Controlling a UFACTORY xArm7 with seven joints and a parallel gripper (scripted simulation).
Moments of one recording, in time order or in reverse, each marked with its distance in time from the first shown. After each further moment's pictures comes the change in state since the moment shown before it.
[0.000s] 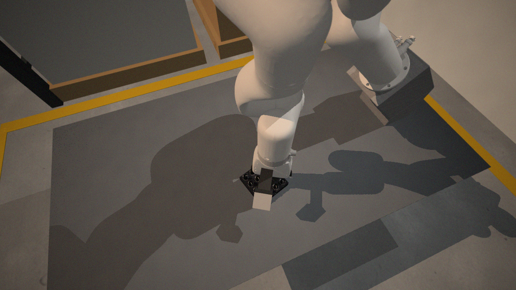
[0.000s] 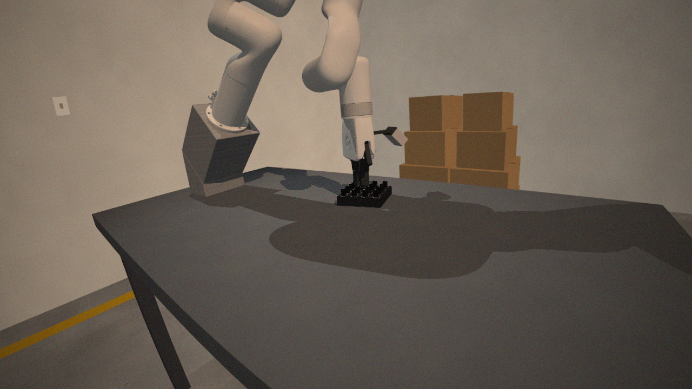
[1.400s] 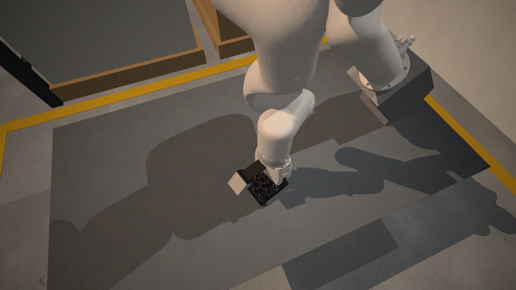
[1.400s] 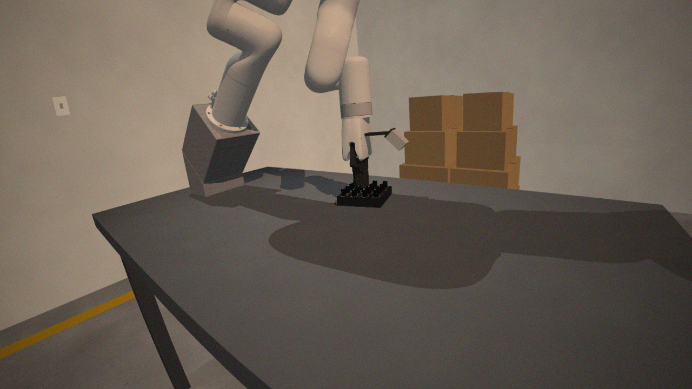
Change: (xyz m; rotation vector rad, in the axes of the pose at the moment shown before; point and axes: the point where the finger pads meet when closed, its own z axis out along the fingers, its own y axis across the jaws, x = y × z) arm 0.000 0.000 0.000 0.002 0.004 0.726
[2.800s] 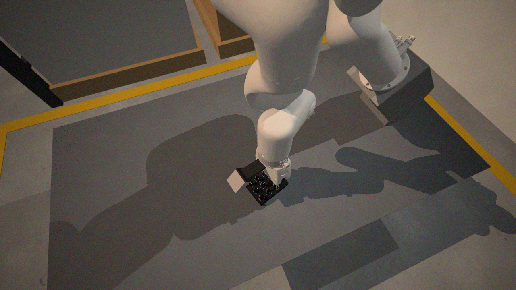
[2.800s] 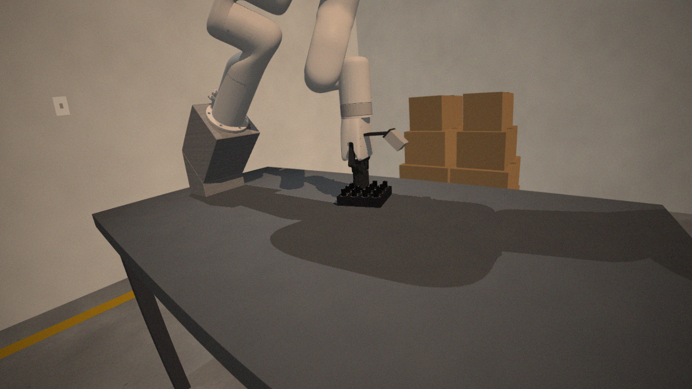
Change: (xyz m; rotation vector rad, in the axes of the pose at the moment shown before) arm 0.000 0.000 0.000 0.000 0.000 0.070
